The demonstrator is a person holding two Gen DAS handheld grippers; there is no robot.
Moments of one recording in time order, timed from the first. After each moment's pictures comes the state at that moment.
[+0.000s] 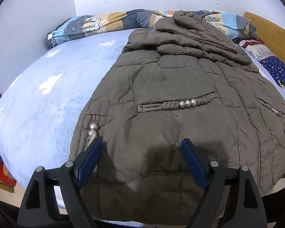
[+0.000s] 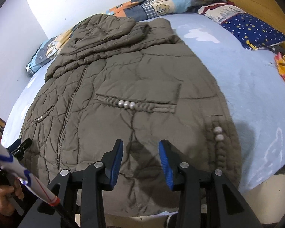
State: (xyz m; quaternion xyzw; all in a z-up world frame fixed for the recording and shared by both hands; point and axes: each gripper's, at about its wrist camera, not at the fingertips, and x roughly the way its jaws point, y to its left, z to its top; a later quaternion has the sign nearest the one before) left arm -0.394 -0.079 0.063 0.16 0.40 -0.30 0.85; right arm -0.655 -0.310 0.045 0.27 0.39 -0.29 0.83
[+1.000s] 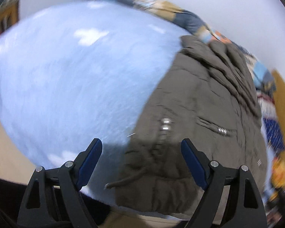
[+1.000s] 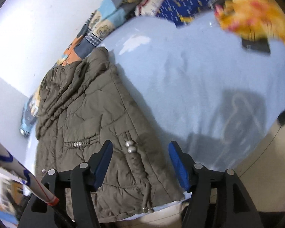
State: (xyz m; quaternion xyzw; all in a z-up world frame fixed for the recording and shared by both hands) left arm -0.325 0.021 0.054 -0.07 0.53 -0.23 0.81; right arm -0.760 -0.386 0.038 0.47 0.27 -0.36 0.76
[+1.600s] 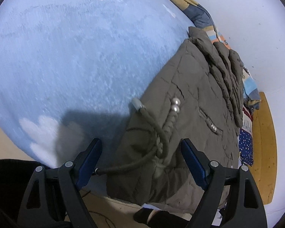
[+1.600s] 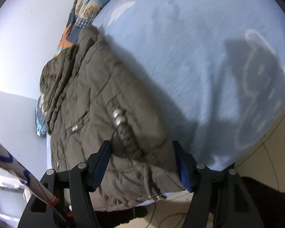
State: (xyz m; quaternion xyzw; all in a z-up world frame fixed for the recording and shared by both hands) left arm -0.323 0.029 0.016 -0.18 0.61 -0.26 0.73; right arm -0.752 -0.378 -0.007 0.56 0.30 -0.27 0.73
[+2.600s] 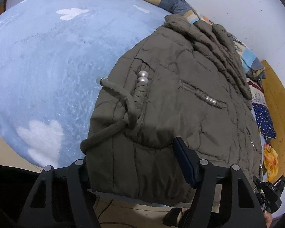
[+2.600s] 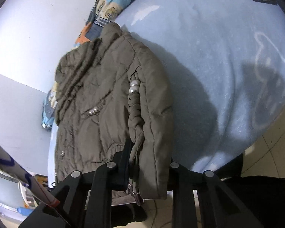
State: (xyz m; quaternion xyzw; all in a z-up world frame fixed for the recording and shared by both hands) left arm -0.357 -0.009 0.024 -0.05 0.55 -0.29 0.78; right arm -0.744 -0.344 -0.006 0.53 0.27 -0.28 0.75
